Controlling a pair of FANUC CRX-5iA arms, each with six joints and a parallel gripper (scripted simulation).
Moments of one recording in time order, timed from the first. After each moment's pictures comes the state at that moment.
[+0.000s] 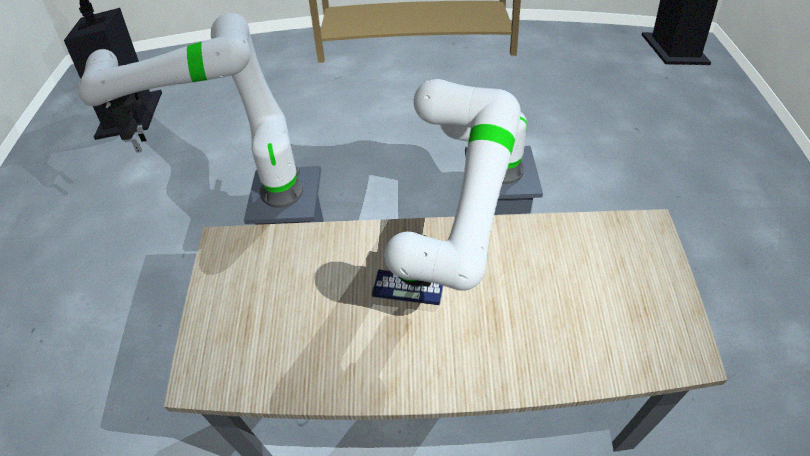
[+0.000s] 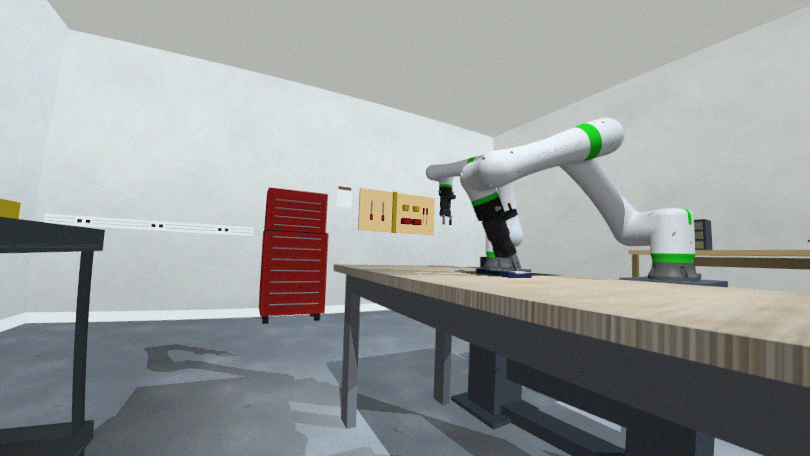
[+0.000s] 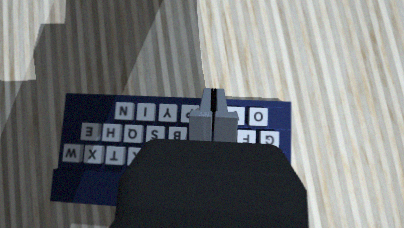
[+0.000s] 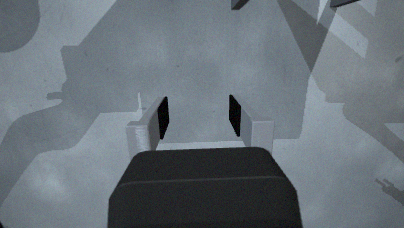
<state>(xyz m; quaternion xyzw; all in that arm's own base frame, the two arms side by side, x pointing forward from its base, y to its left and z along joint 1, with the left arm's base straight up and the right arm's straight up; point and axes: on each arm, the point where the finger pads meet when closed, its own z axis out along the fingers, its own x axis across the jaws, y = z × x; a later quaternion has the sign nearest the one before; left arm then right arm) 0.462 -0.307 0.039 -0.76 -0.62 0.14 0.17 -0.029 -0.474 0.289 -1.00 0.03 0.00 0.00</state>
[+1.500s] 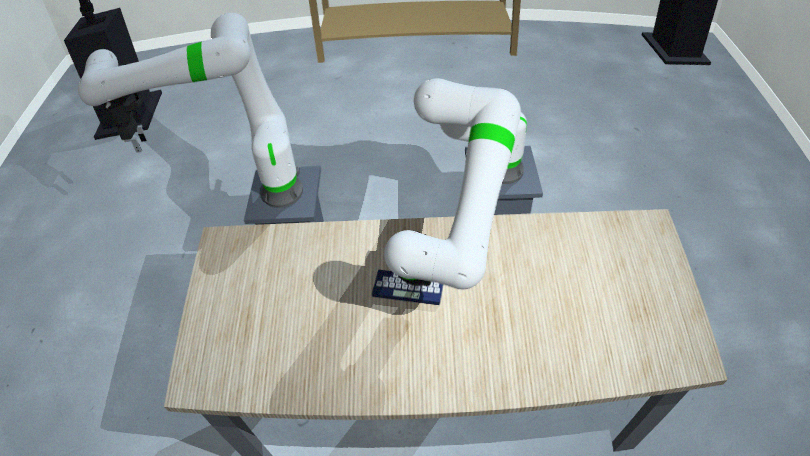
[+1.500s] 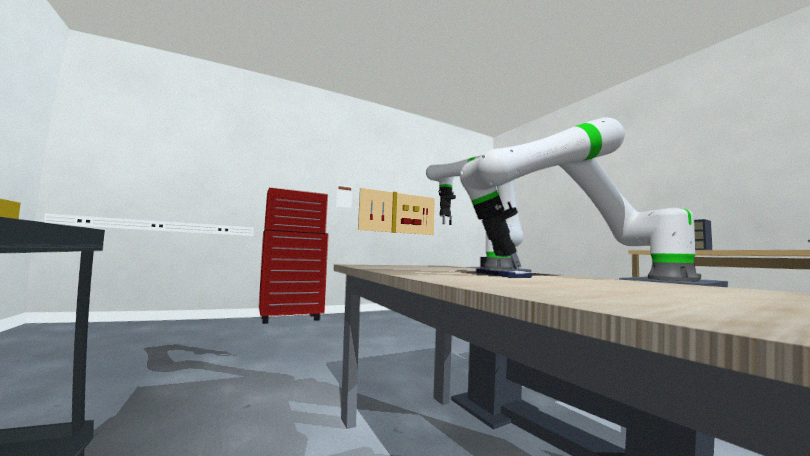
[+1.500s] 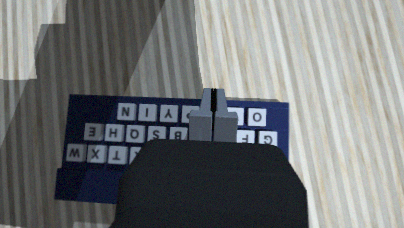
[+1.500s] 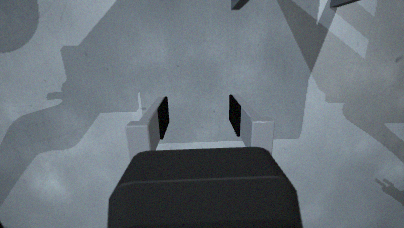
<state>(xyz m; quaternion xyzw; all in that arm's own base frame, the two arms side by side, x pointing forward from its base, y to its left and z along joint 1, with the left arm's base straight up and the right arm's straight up) 0.462 -0.307 0.044 -0.76 -0.62 0.14 0.17 -0.029 -0.474 0.289 -1.00 0.03 0.00 0.00</state>
